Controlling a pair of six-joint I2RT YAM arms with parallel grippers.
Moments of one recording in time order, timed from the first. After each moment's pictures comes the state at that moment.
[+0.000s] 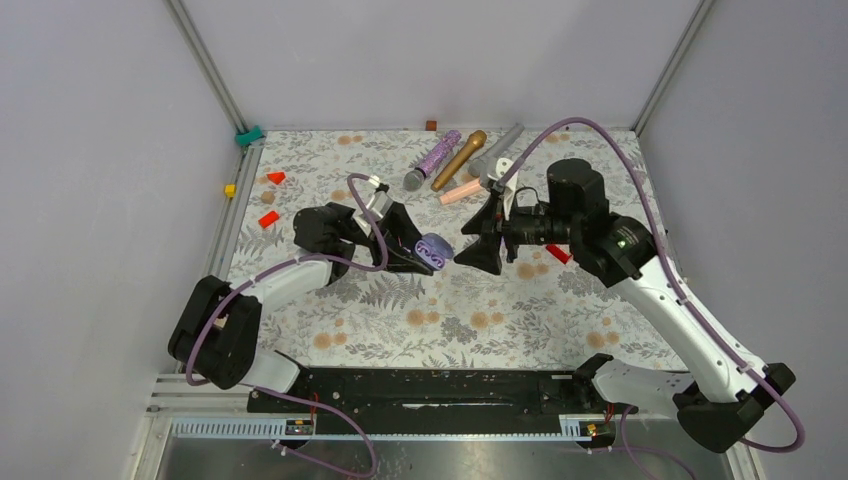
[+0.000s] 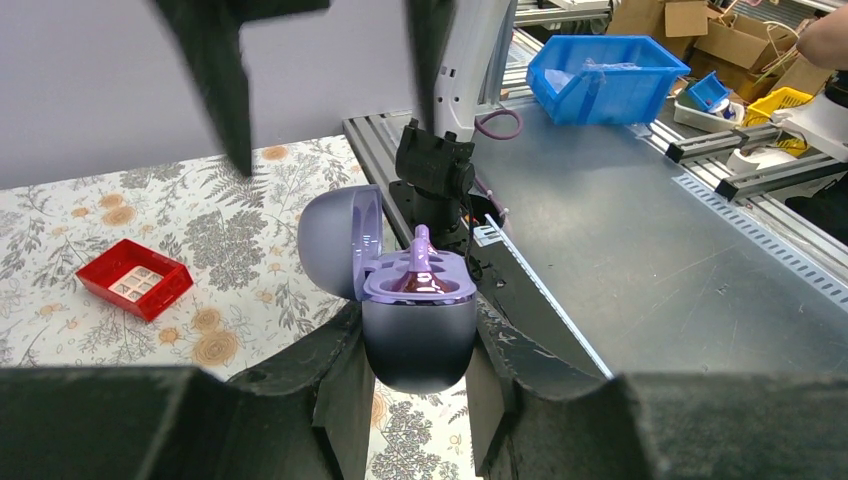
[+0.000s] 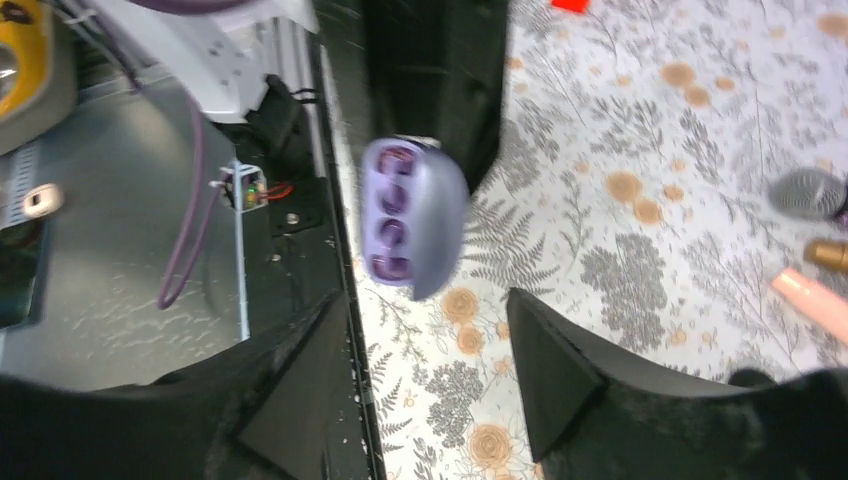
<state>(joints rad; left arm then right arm) -0.50 1.43 0.77 1.41 1.44 -0.79 0.64 1.10 1.33 -0.61 -0.73 -0.11</state>
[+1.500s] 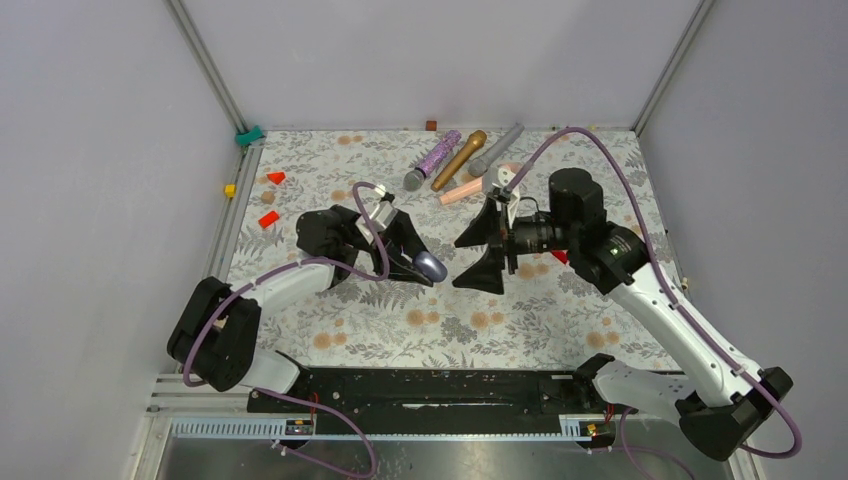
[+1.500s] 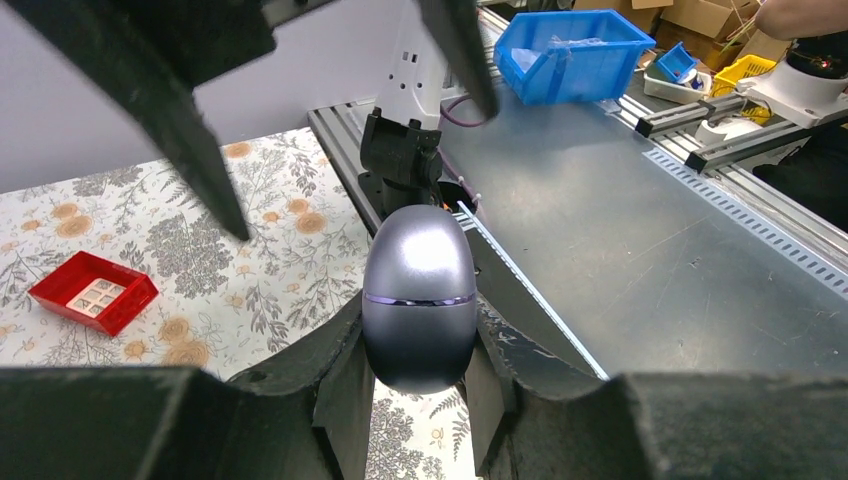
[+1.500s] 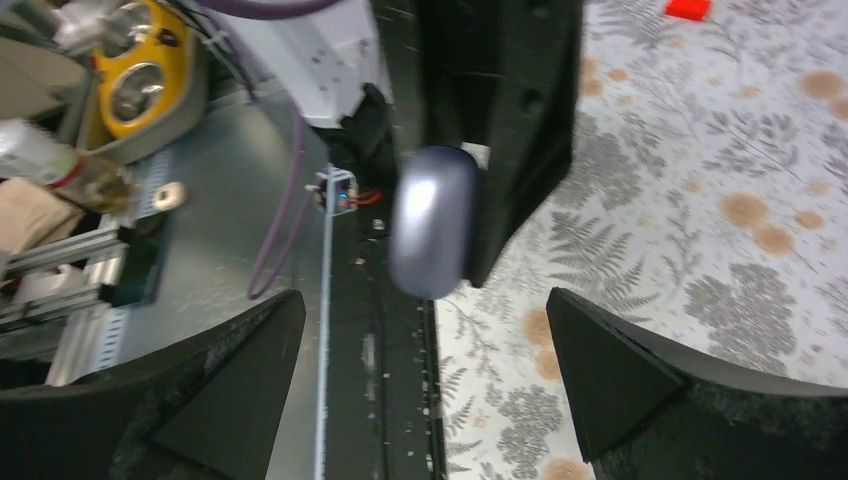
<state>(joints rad) -0.54 1.41 0.77 1.42 1.49 -0.79 0.61 1.08 1.16 -0.45 -0.87 0.00</state>
